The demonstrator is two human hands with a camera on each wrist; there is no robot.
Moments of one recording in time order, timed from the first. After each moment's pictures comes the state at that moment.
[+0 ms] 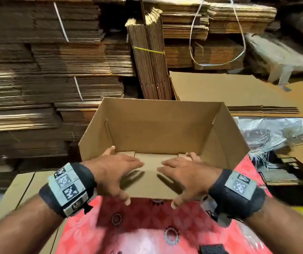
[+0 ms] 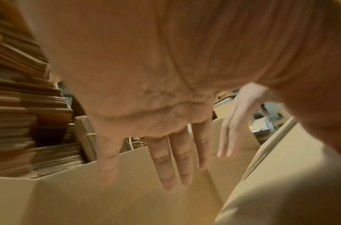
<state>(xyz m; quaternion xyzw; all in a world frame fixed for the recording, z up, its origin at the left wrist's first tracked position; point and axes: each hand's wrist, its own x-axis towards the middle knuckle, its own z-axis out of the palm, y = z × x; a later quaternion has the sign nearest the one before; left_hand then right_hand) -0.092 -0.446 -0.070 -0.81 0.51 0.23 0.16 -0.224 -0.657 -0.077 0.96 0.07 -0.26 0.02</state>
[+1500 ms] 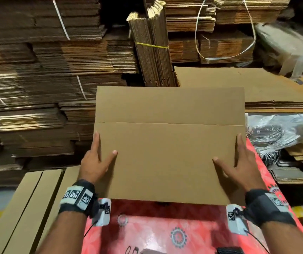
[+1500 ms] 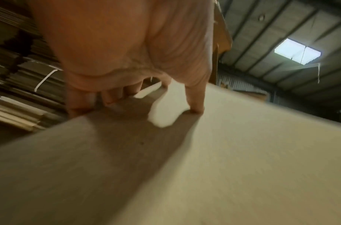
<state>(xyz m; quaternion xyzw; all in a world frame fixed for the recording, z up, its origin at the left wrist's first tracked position) -0.015 -0.402 -0.185 -0.92 0.11 0.04 -0.37 -0.256 -0.796 -0.198 0.88 -0.33 0.19 -0.29</state>
